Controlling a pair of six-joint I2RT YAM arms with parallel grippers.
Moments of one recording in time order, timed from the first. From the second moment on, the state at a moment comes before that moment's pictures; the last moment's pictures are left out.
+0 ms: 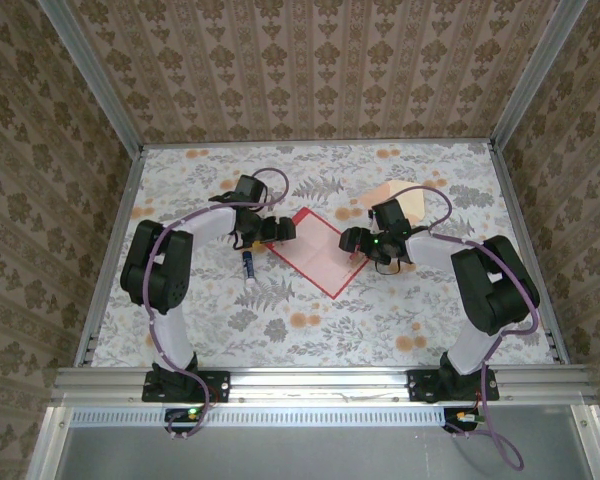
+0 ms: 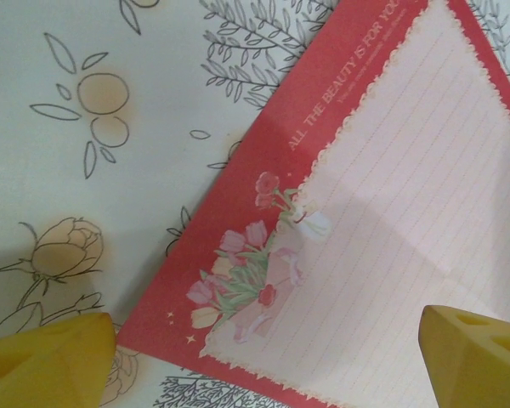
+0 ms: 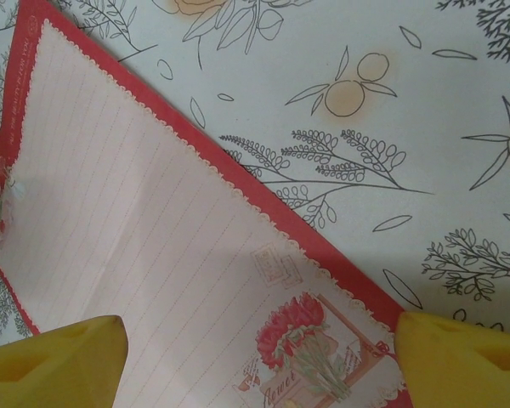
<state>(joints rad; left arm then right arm) -0.43 1.89 1.23 -0.49 0.33 -0.41 0.34 1.71 0.87 -0.12 -0.24 0.64</state>
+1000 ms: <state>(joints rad) -0.43 1.89 1.26 -0.58 0.30 -0.40 0.34 1.71 0.87 -0.11 -0.25 0.64</state>
